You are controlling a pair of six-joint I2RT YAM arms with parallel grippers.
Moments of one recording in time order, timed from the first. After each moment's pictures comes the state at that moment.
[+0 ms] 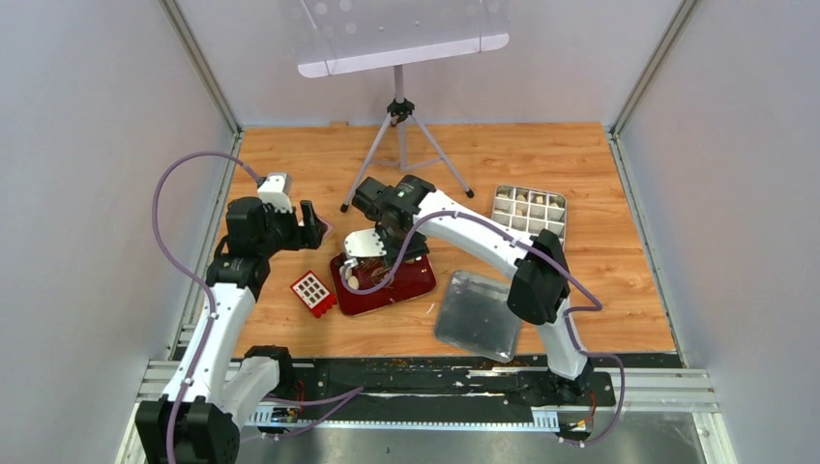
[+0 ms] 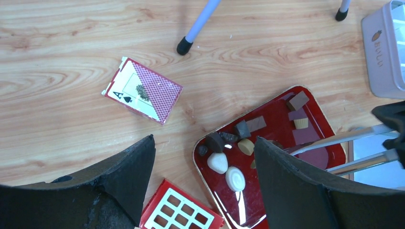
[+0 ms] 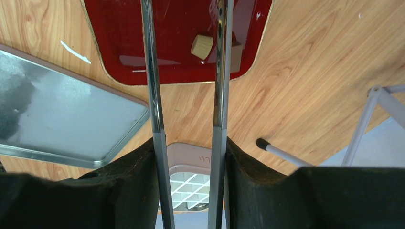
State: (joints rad) left arm -0.03 0.91 0.73 -0.32 0.28 -0.12; right arm 0.97 2.08 2.03 -1.32 0.09 -1.01
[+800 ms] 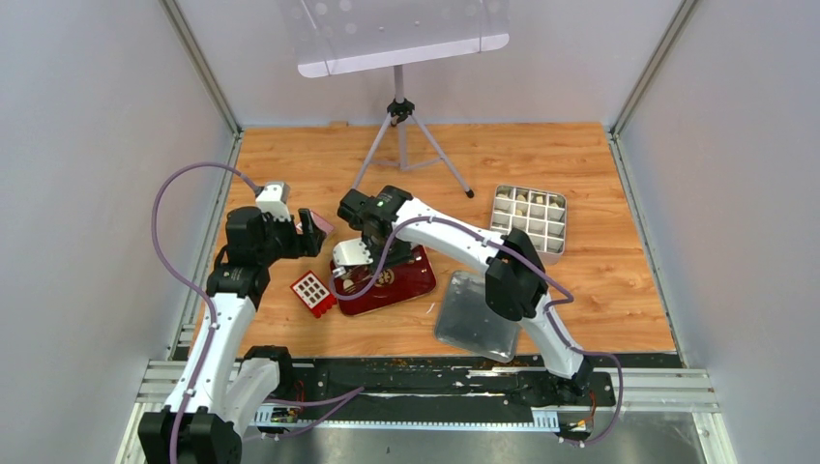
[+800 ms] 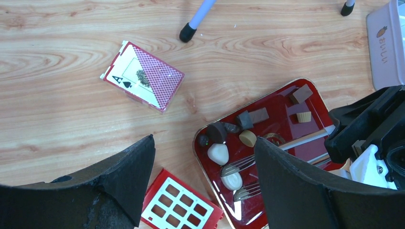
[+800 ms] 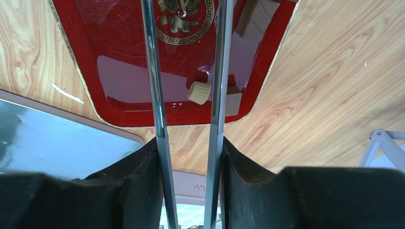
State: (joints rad) left arm -0.01 0.83 0.66 -0.33 0.28 -0.15; right arm 1.01 2.24 2.11 -1.28 0.07 -1.00
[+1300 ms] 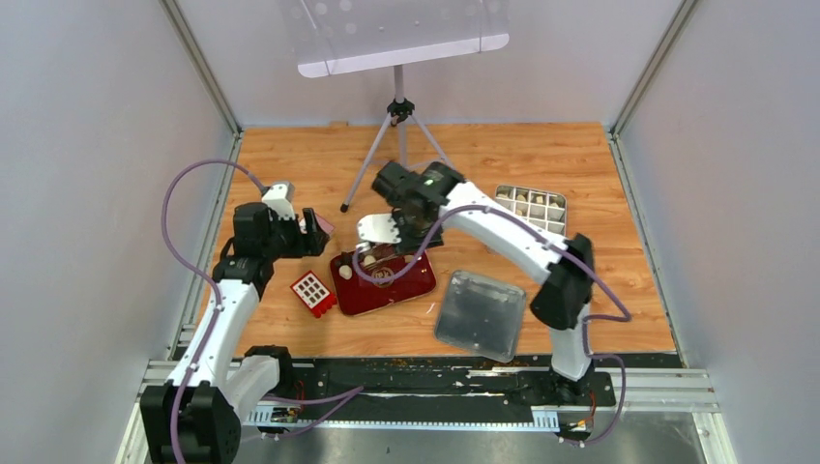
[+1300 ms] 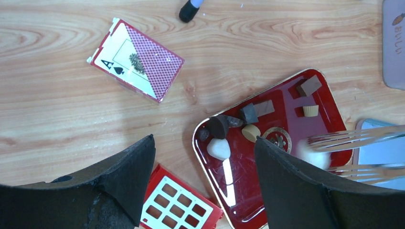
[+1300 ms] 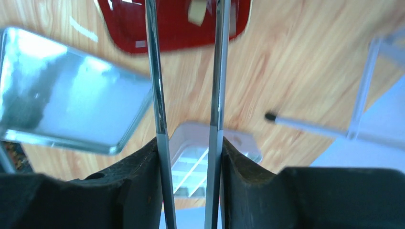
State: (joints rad) left arm -0.01 0.92 0.66 -0.32 0.29 -0.16; right arm 0.94 2.02 2.04 -1.35 0.07 -0.96
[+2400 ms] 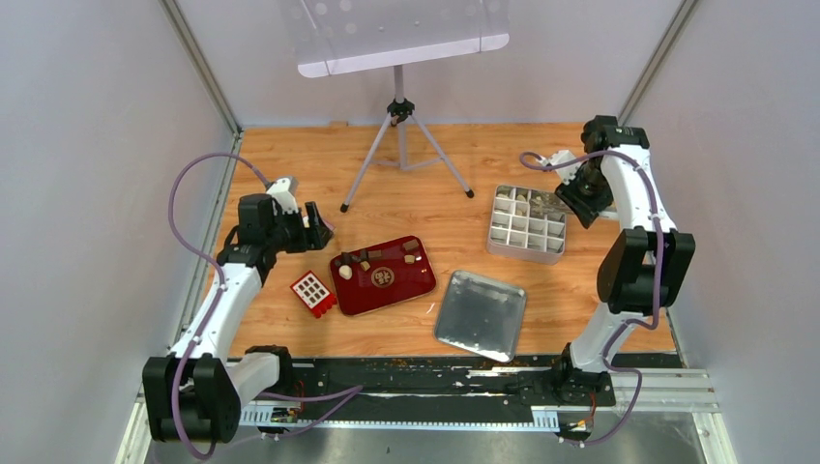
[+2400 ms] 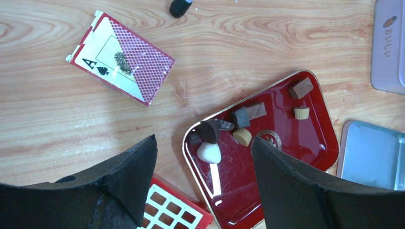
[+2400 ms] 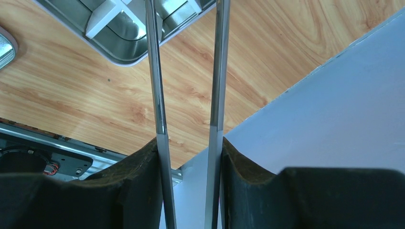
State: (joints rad) left arm -0.01 1.07 0.71 -0.31 0.33 -0.21; right arm -0.09 1.79 1.71 -1.33 0.05 -0.87
